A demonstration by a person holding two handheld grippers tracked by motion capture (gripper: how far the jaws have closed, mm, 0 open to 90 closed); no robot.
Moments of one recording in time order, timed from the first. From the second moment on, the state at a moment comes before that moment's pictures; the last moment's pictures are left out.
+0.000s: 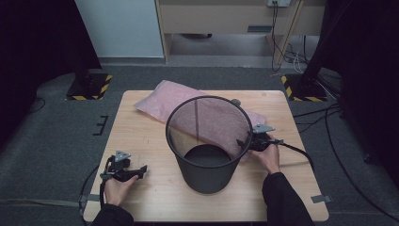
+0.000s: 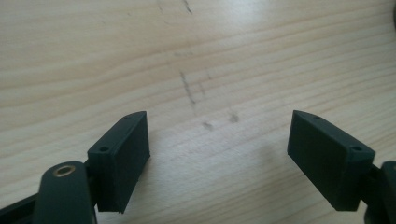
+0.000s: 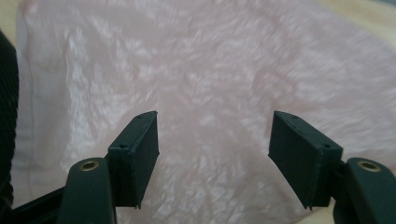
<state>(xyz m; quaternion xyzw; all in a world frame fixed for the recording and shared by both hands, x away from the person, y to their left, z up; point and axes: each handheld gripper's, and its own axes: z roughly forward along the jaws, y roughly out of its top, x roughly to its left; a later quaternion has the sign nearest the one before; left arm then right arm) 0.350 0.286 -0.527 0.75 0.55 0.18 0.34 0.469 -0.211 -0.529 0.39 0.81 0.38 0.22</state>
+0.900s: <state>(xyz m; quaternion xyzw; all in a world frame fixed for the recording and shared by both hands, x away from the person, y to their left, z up) 0.346 0.276 -0.531 0.78 0.50 0.20 0.32 0.388 -0.261 -0.536 0.43 0.80 0.36 0.19</state>
